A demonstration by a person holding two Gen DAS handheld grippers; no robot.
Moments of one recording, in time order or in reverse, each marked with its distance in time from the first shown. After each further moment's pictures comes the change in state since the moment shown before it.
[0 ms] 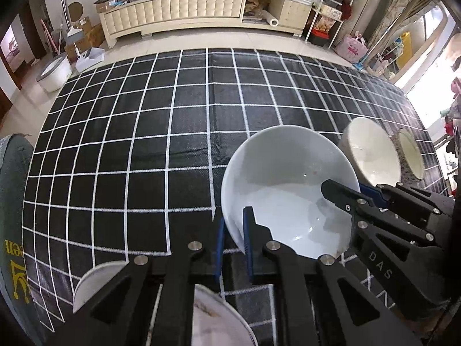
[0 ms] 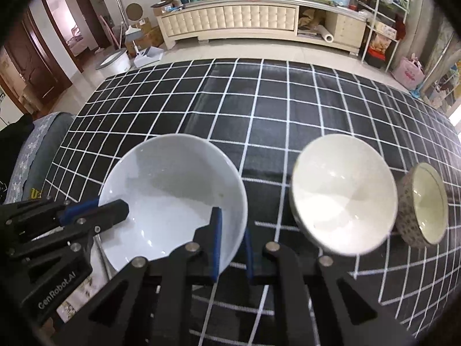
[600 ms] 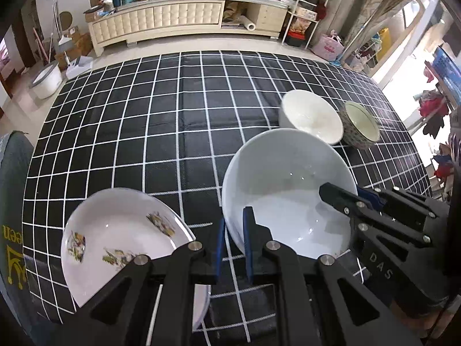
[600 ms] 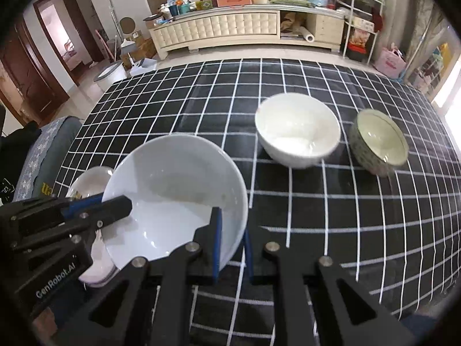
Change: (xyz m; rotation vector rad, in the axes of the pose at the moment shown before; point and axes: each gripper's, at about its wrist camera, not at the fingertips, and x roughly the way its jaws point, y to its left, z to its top) left arm -0.061 -0.041 -0.070 0.054 -0.035 -0.059; right arm -0.058 -0.010 -0.069 0.068 -0.041 -0.020
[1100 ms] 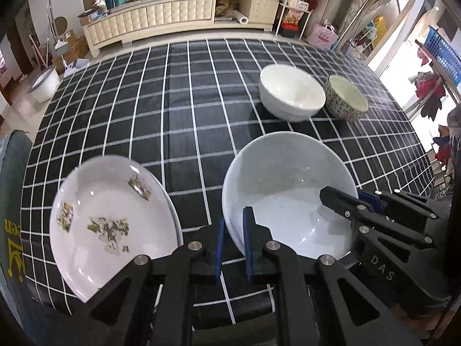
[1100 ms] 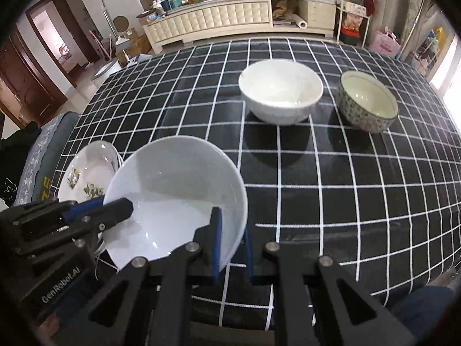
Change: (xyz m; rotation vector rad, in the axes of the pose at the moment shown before) left arm 0.002 -0.028 -0.042 0.036 0.031 0.015; right arm 0.009 -0.013 -0.034 0.044 0.050 0.019
